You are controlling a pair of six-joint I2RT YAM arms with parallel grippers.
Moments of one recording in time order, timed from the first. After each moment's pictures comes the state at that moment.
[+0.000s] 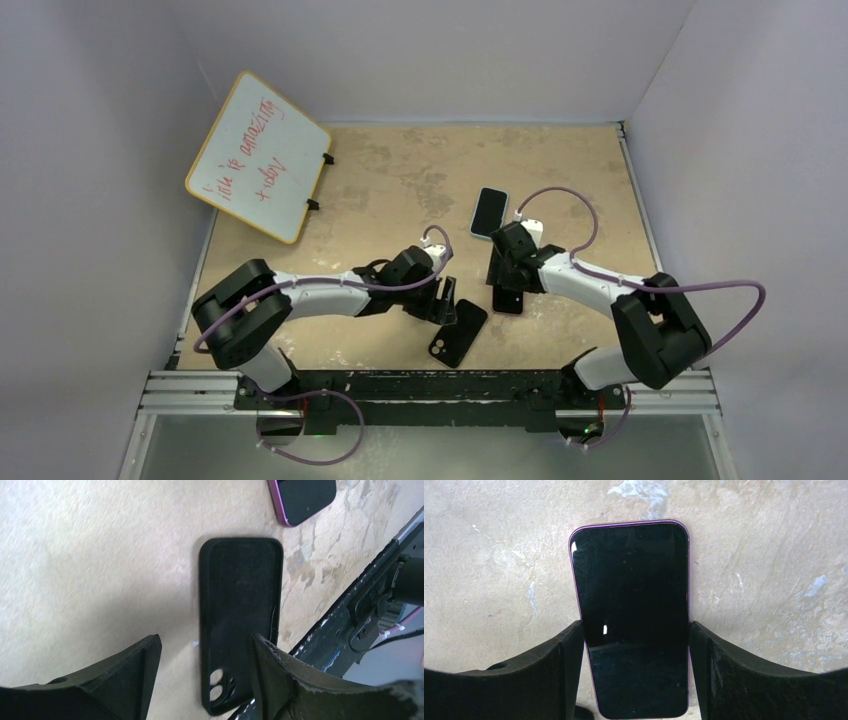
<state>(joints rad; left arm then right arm) -0.94 1.58 0.72 0.01 0.20 -0.62 0.54 1.44 0.70 -0.41 0.32 0.69</state>
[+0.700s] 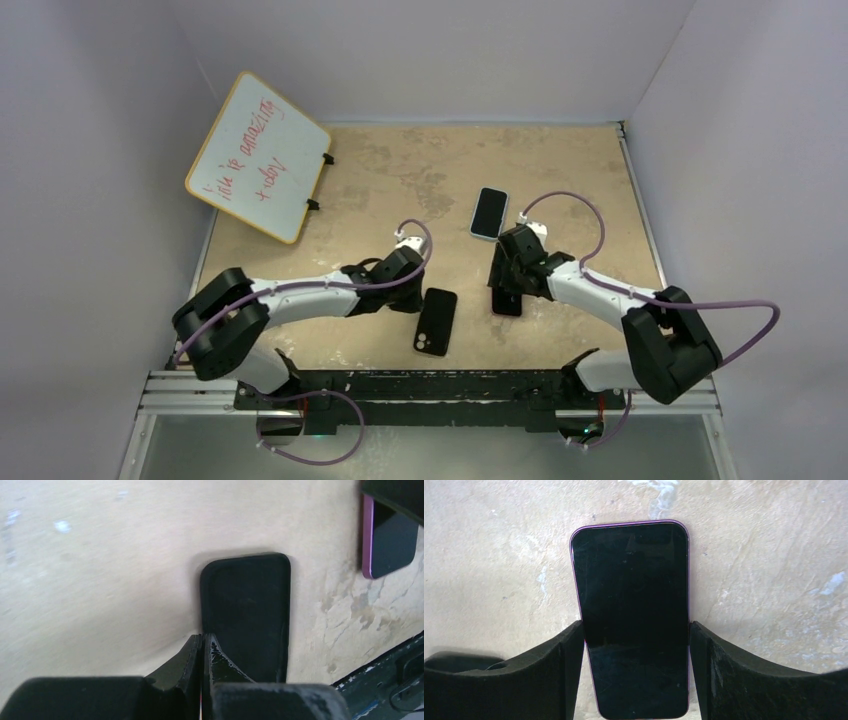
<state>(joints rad) -0.96 1.54 0.77 -0.16 -0.08 -0.70 0.52 1.36 0.64 -0.37 0.24 0.68</state>
